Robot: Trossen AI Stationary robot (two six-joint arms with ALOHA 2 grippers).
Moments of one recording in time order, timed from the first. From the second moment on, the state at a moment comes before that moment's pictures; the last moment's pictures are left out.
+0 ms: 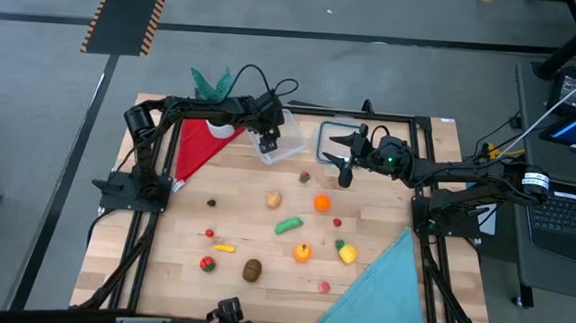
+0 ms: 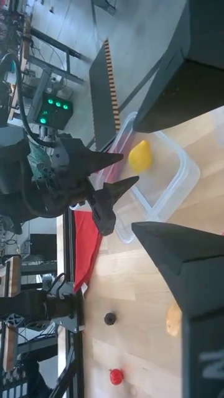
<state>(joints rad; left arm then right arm) 0.58 1.86 1.23 -0.40 -0.10 0.27 -0.32 1.22 0.45 0.61 0.04 -0.11</state>
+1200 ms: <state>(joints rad) 0.17 0.93 0.53 0.13 0.02 0.15 -0.27 0.65 0.32 0.17 -0.15 -0.06</state>
